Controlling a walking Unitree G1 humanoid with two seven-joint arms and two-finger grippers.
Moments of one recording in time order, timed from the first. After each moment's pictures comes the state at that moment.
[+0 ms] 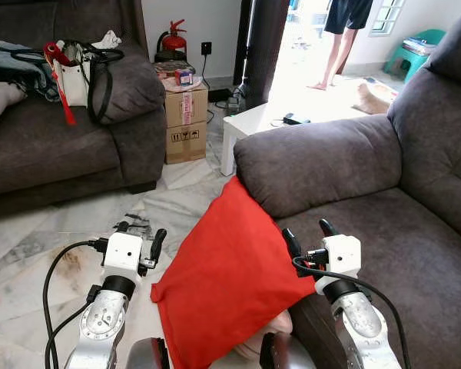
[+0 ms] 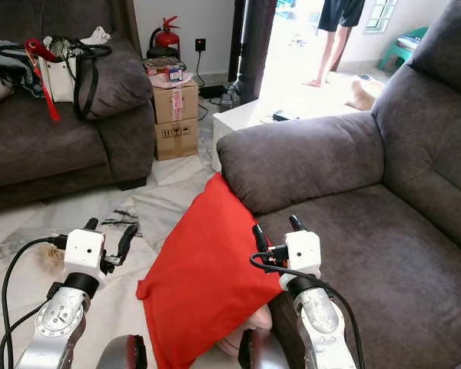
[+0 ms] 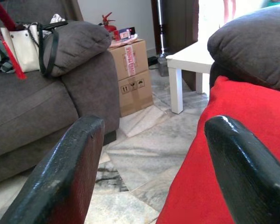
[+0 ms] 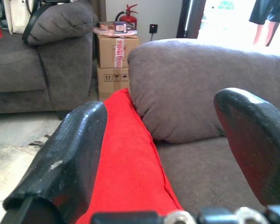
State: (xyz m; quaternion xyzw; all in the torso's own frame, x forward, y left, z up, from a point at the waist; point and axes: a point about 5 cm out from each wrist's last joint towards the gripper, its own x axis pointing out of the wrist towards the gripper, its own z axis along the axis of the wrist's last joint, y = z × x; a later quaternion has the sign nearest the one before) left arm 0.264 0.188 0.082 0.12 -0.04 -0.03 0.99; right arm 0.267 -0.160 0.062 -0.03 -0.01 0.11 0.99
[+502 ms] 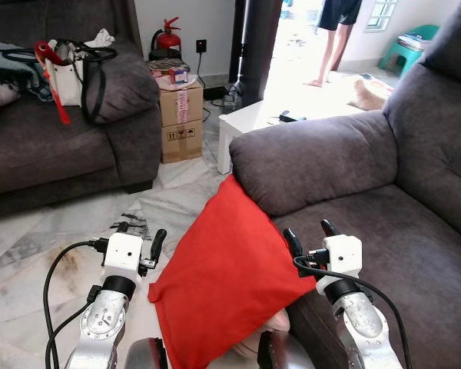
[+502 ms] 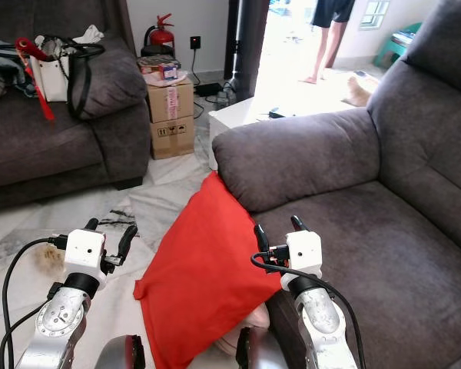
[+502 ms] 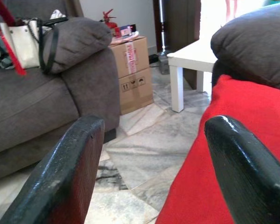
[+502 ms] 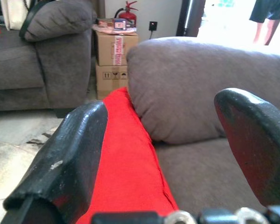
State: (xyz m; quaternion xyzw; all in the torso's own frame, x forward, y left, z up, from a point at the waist) left arm 0.264 0.189 0.081 0.12 -0.03 -0.03 0.99; right arm 0.268 -0.161 0.063 -0.03 0.00 0.11 0.99
